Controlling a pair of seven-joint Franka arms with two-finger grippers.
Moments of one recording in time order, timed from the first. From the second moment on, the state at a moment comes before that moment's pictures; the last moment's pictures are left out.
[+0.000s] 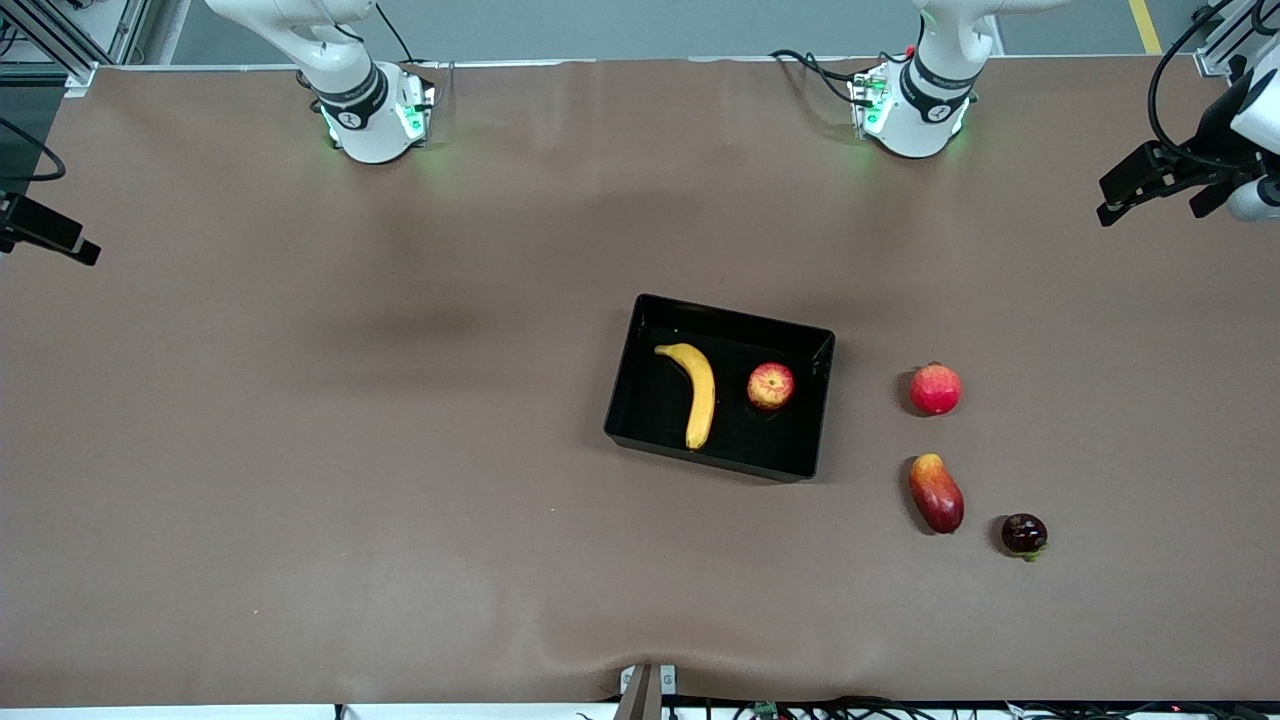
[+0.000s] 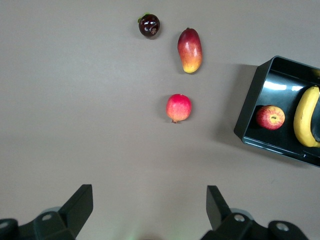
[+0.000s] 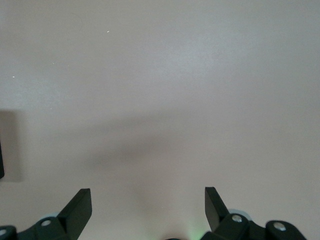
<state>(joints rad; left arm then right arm) 0.01 -0.16 -0.06 -1.70 0.02 1.55 -0.12 -0.04 0.01 -0.10 -1.49 0.04 1.44 0.05</state>
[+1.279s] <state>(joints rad) -0.06 0.29 -0.37 -1.70 0.00 1.93 -0.73 -0.03 0.01 -0.10 -1.49 0.04 1.44 0.05</state>
